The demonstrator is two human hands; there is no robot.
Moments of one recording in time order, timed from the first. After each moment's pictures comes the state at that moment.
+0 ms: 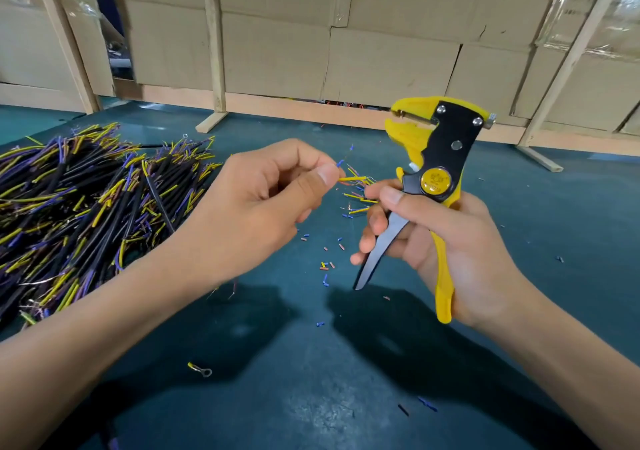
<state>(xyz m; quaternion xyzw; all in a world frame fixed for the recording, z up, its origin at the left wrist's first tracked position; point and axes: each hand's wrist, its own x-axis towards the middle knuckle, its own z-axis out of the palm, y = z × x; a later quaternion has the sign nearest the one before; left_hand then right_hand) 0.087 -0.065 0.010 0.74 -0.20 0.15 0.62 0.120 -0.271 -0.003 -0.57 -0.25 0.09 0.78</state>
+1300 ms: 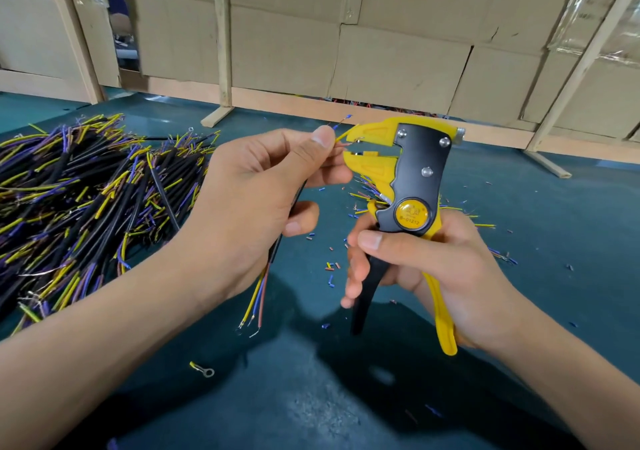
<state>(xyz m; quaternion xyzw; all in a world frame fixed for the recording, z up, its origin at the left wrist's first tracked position) 0.081 -0.082 0.018 0.60 -0.09 0.18 0.78 0.107 -0.265 -0.008 -0.63 -0.32 0.15 0.70</state>
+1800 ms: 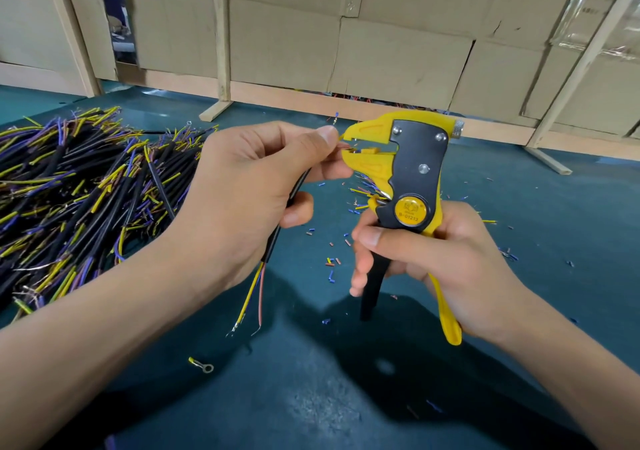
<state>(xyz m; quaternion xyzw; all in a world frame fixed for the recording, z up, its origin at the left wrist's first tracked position) 0.080 -0.080 0.022 0.61 -0.07 0.20 0.76 0.108 -0.267 -0.005 -0.68 -0.31 0.09 0.66</state>
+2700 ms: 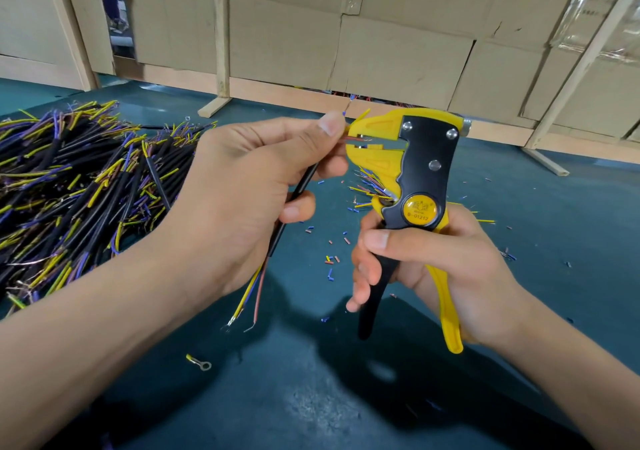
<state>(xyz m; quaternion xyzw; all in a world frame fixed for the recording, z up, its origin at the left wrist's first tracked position) 0.073 -0.081 0.024 0.60 -0.07 0.16 0.78 0.107 -0.266 -0.005 -0.62 -0.33 0.18 0.69</state>
